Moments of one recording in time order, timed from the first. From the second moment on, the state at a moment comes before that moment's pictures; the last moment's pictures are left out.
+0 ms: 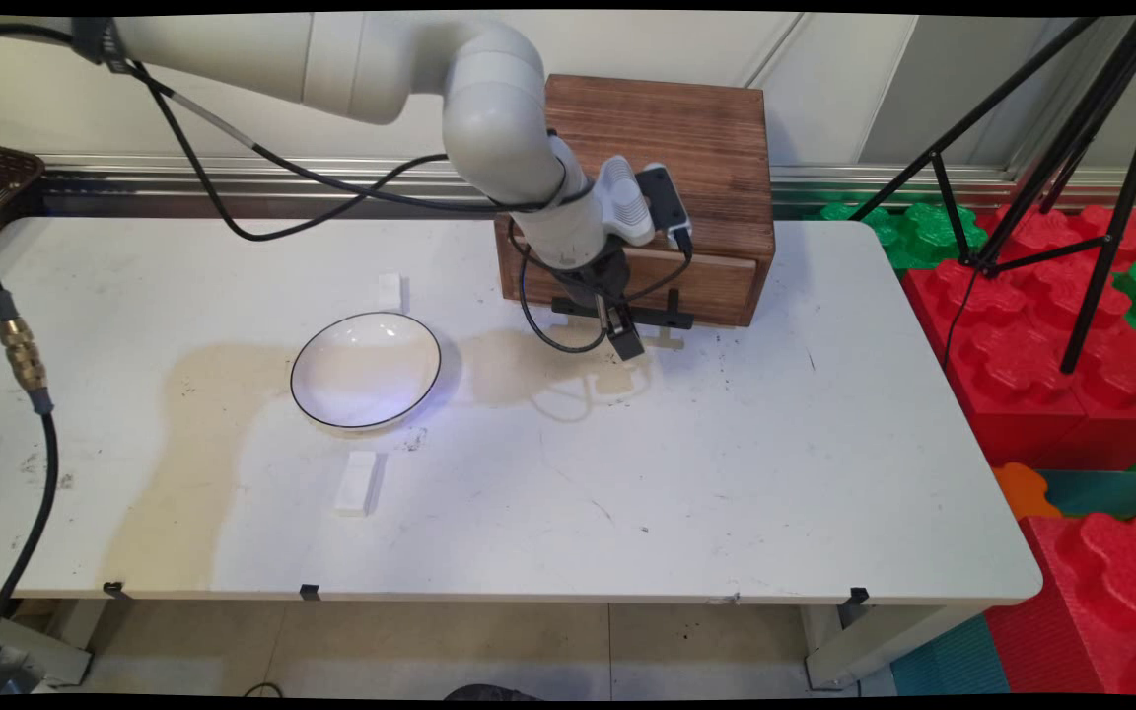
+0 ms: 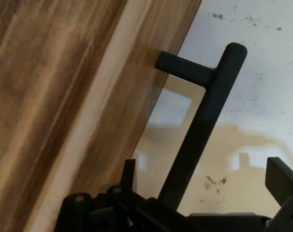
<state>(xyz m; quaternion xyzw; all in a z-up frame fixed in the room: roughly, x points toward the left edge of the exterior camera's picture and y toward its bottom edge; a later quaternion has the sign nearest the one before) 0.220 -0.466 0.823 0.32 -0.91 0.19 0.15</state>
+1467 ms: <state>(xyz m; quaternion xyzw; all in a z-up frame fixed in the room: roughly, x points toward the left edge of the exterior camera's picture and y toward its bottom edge) 0.213 -0.406 0.808 0.33 -0.92 0.16 0.15</state>
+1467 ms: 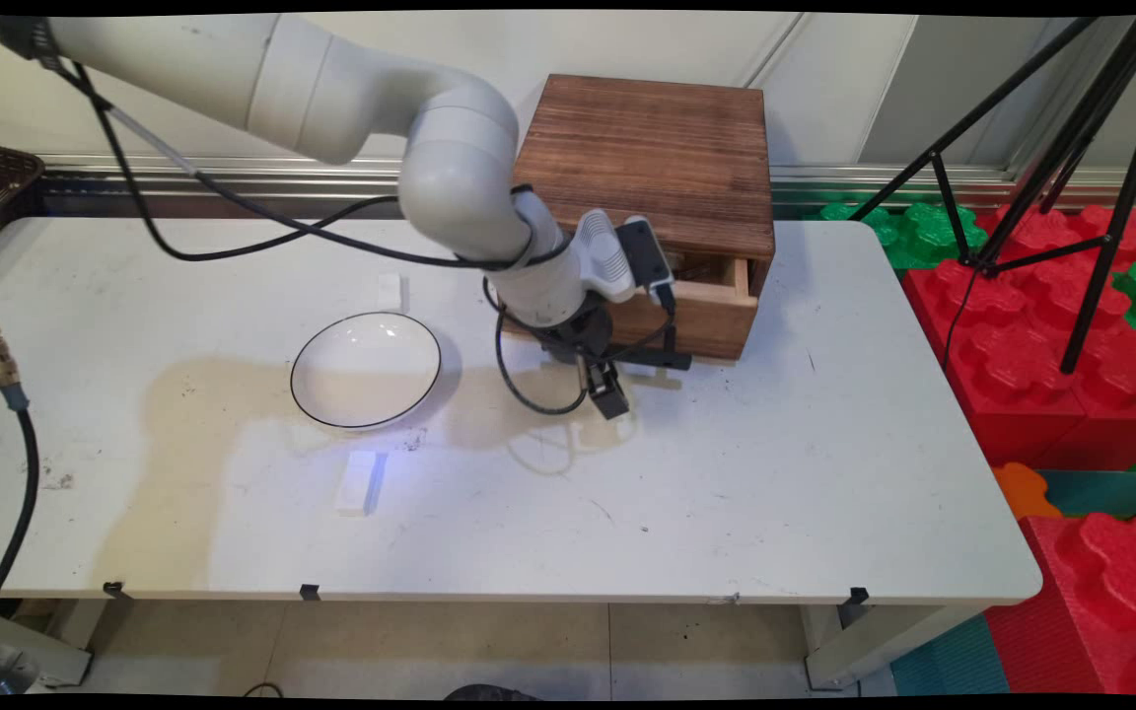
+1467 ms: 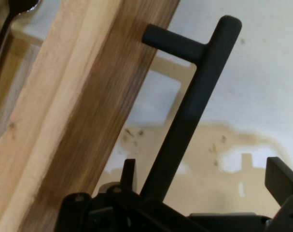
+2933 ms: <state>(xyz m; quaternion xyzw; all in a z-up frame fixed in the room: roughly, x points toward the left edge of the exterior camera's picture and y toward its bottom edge) 0.207 -0.285 0.813 0.30 -0.94 0.10 0.16</state>
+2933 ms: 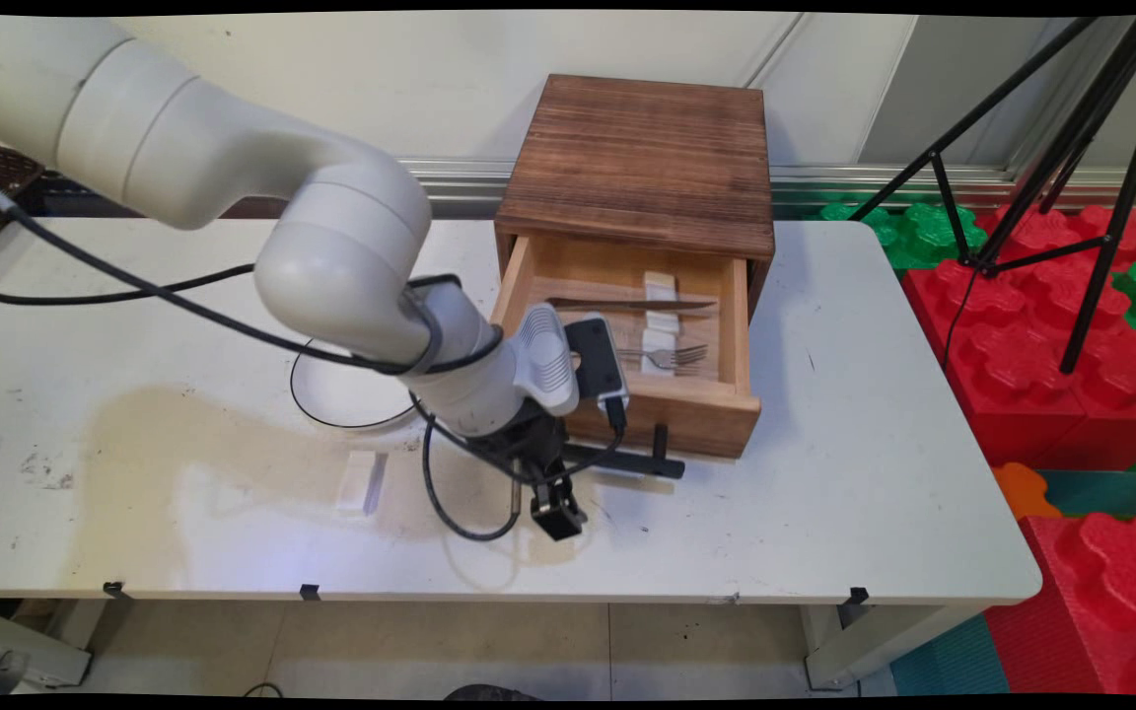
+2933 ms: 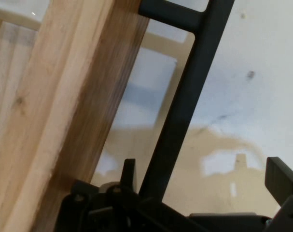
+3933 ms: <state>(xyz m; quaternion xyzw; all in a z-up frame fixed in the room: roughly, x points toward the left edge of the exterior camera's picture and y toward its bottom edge) 0.201 -0.234 0.817 0.29 -0.94 0.07 0.15</state>
